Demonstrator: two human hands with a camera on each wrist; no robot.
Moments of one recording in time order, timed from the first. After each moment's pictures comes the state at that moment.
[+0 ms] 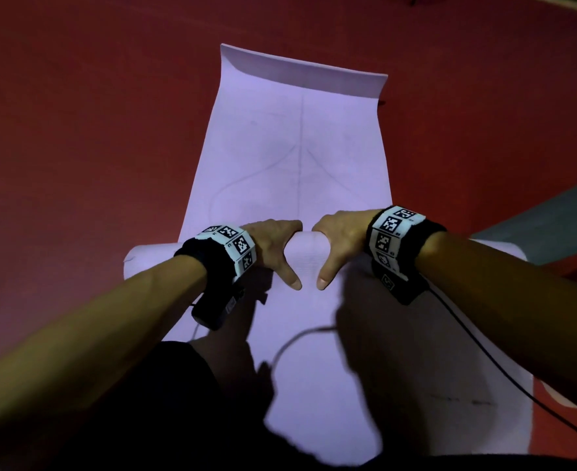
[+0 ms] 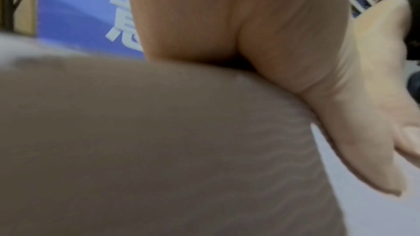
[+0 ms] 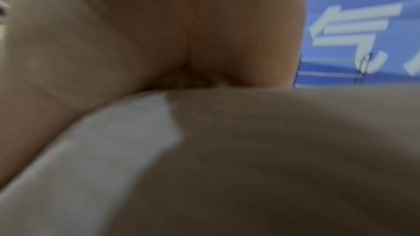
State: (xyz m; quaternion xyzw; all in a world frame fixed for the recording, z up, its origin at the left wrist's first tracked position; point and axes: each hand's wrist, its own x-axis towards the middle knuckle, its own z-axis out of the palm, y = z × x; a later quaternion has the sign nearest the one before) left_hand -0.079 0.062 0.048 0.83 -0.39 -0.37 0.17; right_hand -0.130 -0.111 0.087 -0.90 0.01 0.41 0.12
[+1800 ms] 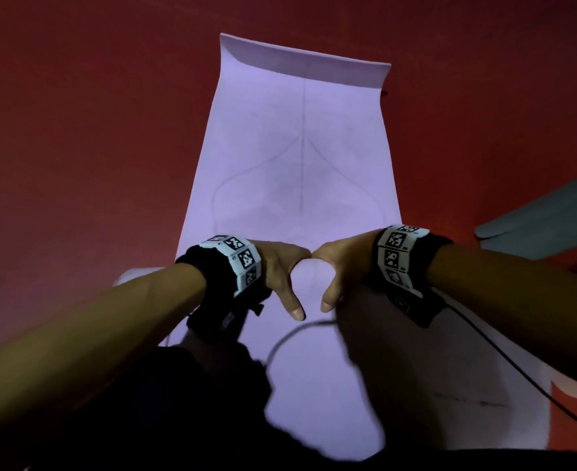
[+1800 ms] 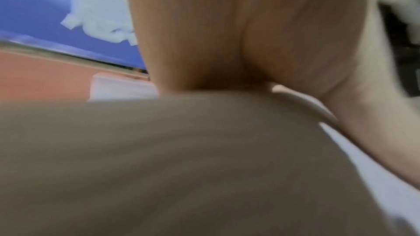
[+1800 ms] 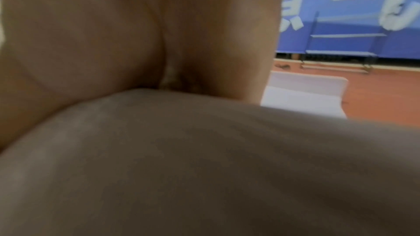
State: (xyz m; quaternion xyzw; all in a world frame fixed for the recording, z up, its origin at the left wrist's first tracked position) left_hand -0.110 0.072 0.041 0.73 -0.36 -0.54 0.23; right_hand -0.168 -0.090 0.067 -0.85 -0.01 0.49 0.21
